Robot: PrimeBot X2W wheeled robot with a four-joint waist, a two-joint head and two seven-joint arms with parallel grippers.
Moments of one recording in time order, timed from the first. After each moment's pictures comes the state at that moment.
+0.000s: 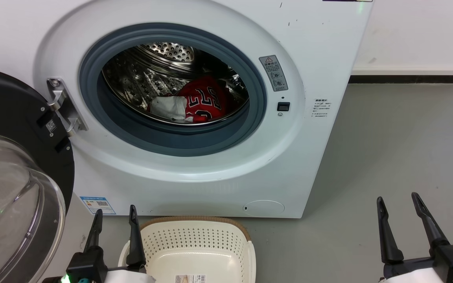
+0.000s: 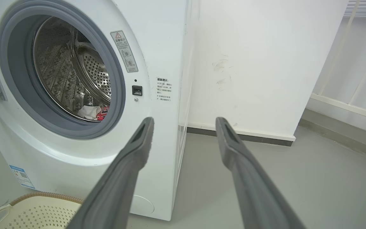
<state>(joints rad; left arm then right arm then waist) 0.10 0.05 -0.05 0.04 -0.12 0.11 -0.26 0.13 -0.05 -0.06 -0.04 -0.04 0.13 -0.26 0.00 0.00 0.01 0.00</state>
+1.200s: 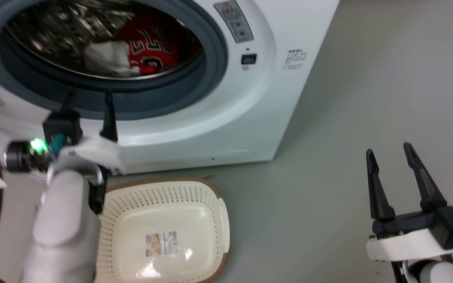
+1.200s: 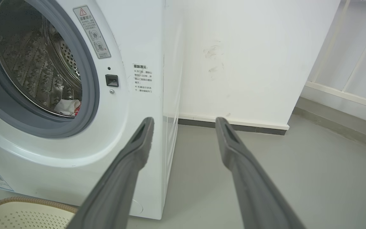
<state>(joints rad) -0.58 0.17 0.02 0.58 -0.03 -0.03 -0.26 -0.03 -0.05 0.00 -0.08 -0.02 0.13 -0.26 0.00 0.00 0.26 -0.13</state>
